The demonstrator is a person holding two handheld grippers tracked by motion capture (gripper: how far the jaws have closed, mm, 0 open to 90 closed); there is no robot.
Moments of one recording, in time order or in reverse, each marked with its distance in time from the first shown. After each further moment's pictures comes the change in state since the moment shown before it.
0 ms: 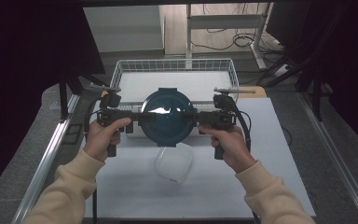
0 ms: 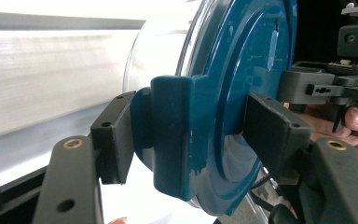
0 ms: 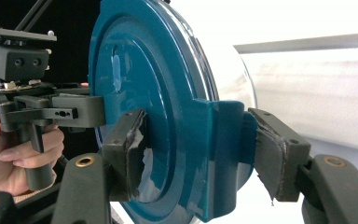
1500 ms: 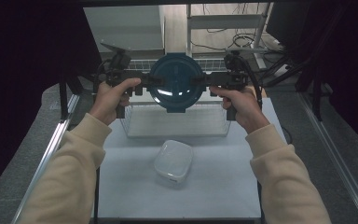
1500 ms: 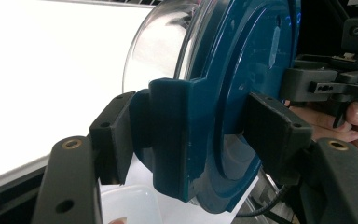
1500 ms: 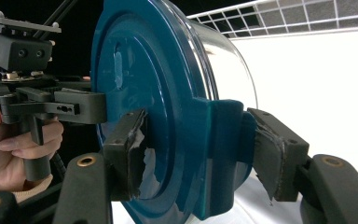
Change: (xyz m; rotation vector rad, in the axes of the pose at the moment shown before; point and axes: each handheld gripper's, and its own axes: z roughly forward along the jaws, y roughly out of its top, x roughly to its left) left arm -0.020 0.092 0.011 0.002 0.010 0.042; right arm -0.009 0.093 -0.017 -0.007 0.017 -0.064
